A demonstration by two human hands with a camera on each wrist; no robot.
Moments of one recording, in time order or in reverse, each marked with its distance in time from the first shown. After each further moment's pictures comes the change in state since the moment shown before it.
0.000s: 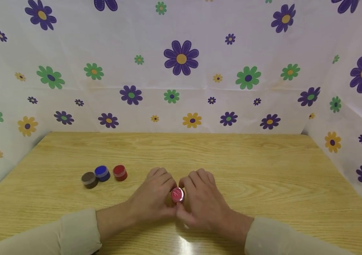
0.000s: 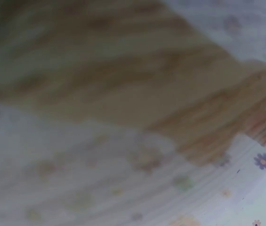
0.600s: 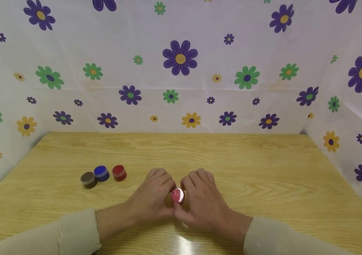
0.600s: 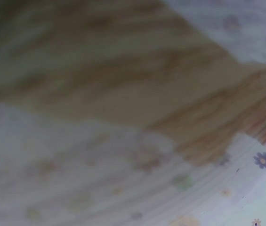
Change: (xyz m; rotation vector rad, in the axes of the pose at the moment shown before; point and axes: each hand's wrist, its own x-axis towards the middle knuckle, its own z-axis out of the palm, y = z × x) left_hand 0.000 0.000 0.004 0.025 0.082 0.047; right_hand 0.000 0.000 0.001 -0.033 0.011 0.013
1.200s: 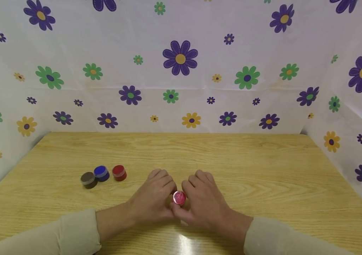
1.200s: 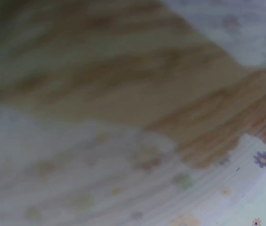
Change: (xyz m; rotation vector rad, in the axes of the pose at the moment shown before) left_hand 0.000 0.002 -0.001 0.000 -0.028 0.023; right_hand 0.000 0.000 -0.002 -0.023 -0.082 0.025
